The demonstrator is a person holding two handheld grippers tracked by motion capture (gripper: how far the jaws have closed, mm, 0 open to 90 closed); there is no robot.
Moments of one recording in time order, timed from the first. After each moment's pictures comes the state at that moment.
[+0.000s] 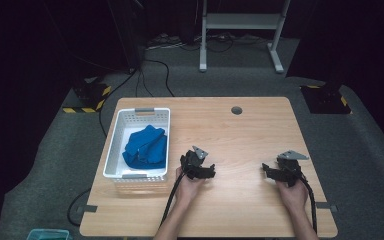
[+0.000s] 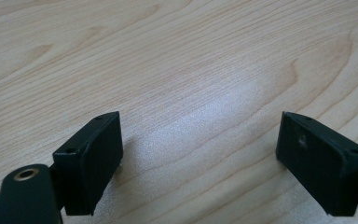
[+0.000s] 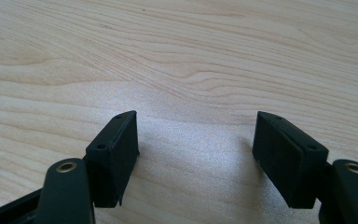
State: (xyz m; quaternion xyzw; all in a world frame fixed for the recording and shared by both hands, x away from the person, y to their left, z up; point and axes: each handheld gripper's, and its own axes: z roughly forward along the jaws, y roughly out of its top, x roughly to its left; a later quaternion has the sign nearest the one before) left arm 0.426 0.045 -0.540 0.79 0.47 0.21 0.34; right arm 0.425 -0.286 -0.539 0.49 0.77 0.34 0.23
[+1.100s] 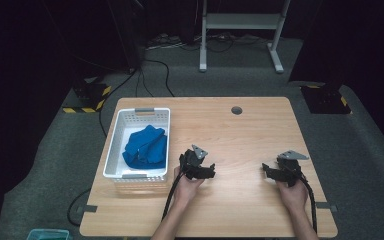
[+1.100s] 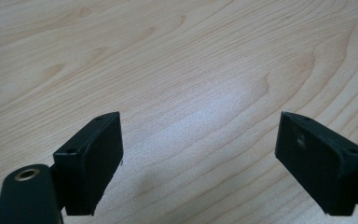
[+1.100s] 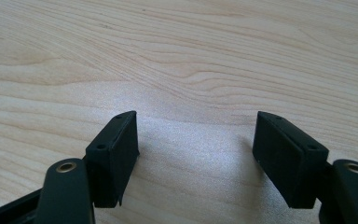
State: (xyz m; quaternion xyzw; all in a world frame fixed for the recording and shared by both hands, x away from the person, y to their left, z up) left arm 0.415 0.048 -0.517 0.79 0.46 0.21 0.35; right arm 0.425 -0.286 -0.539 0.49 0.77 0.34 0.23
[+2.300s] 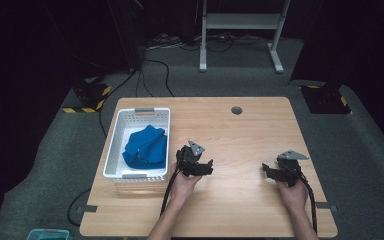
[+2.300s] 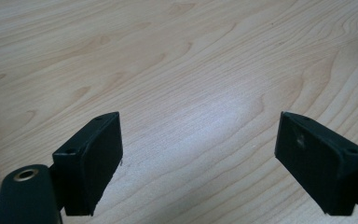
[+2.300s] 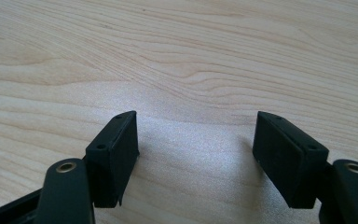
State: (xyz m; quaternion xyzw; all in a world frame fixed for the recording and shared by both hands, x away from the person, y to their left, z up) left arm 0.412 0.059 -0.490 0.78 0.46 0.22 0.36; right arm 0.425 -0.286 -0.539 0.49 0.77 0.34 0.23
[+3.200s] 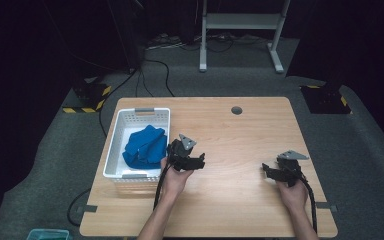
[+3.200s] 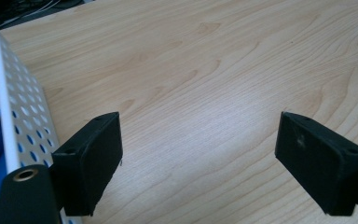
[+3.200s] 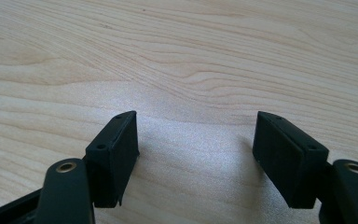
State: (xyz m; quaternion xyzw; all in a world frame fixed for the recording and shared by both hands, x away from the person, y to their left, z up) left arm 0.413 0.084 -0.463 0.78 0.46 0.25 0.36; right arm 0.425 -0.286 -0.539 0.49 0.77 0.34 0.23
